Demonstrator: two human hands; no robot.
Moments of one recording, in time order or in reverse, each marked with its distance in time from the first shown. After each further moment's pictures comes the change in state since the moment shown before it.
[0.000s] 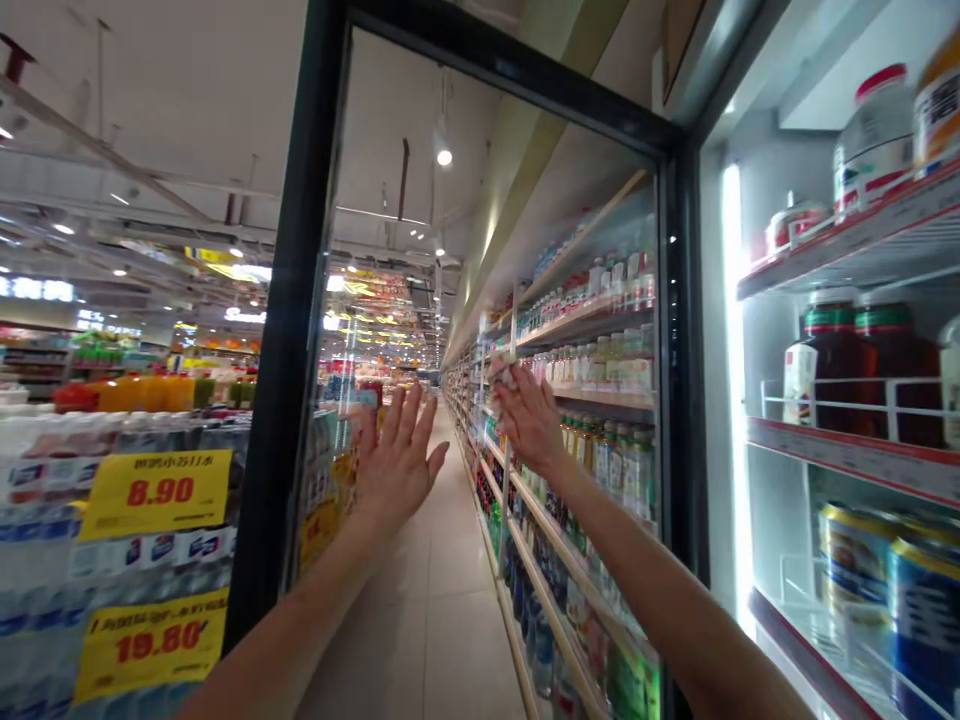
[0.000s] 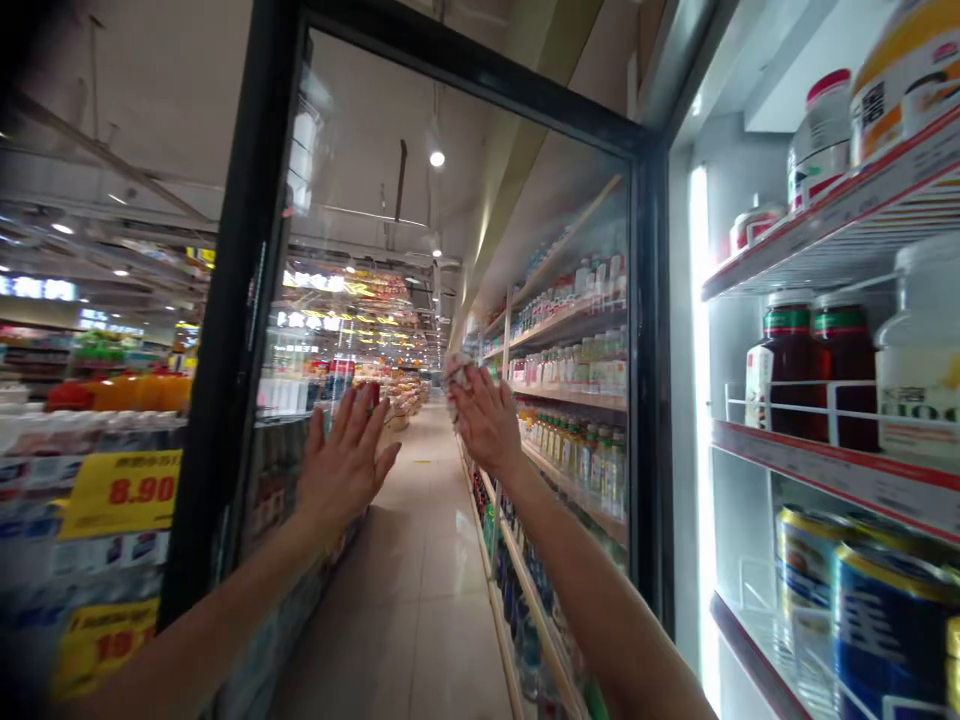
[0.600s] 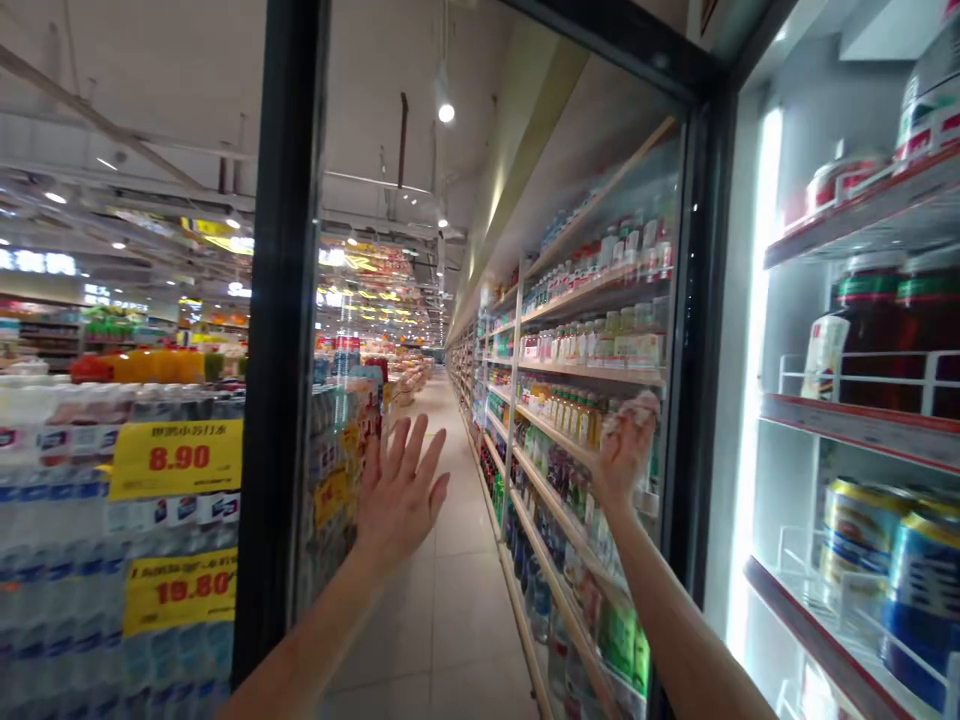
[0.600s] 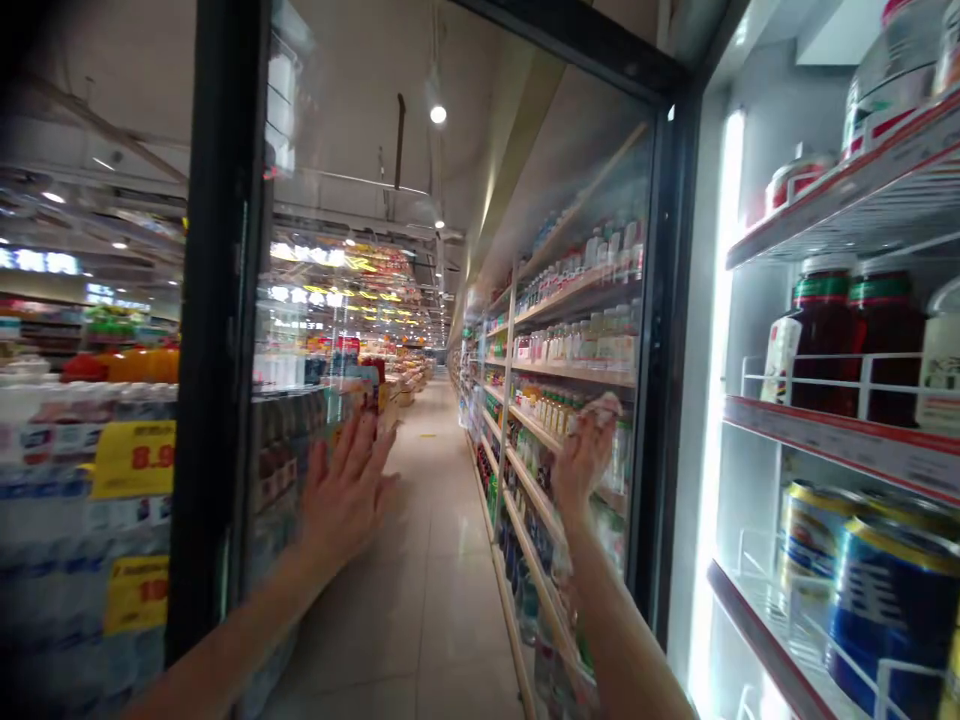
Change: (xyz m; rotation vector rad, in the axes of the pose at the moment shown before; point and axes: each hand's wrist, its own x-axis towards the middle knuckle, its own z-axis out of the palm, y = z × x) left_hand -0.056 0.021 -0.006 0.000 -0.068 0.006; right_hand -0.126 0.023 -0.011 -0.094 0.261 0.685
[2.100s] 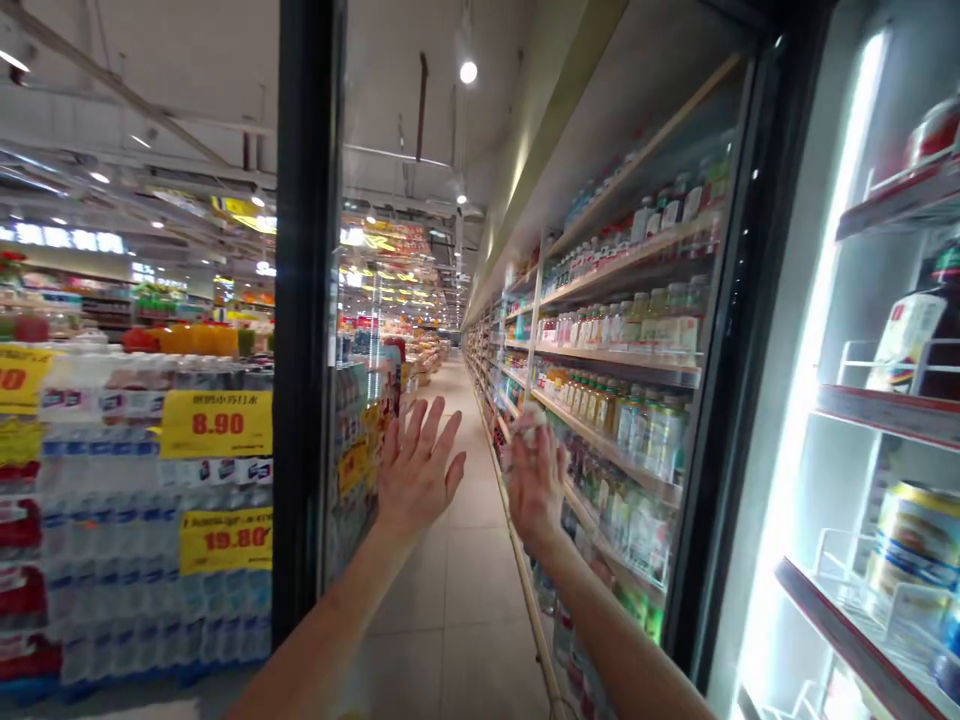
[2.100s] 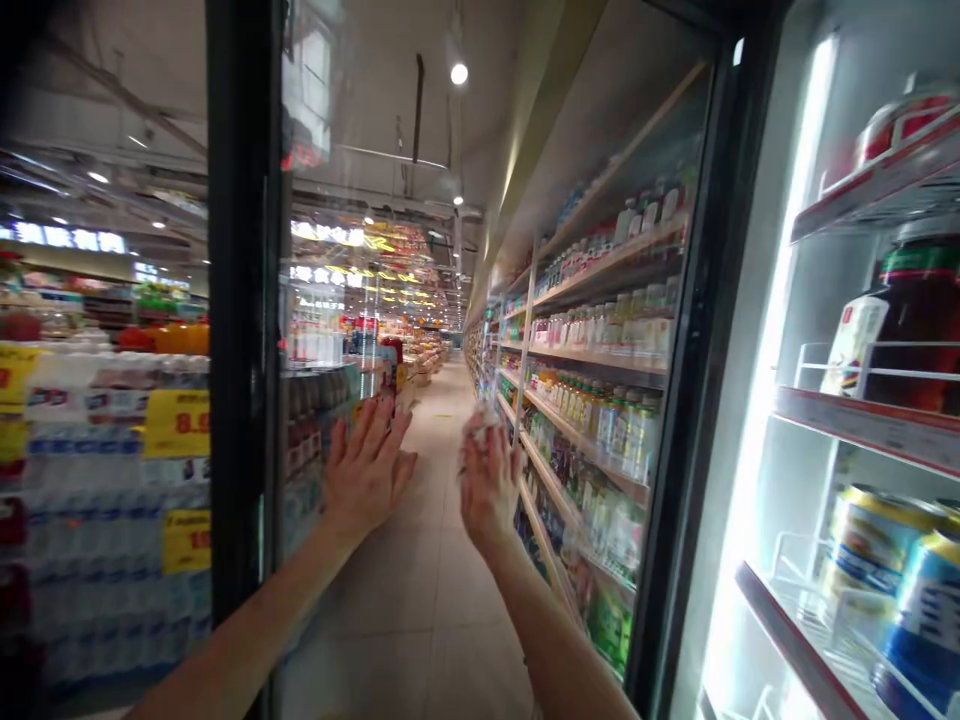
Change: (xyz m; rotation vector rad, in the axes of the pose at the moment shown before) left_hand -0.022 0.002 0.010 0.038 0.035 -0.015; right_hand -0.086 -0.083 0.004 0.130 -0.188 -0.449
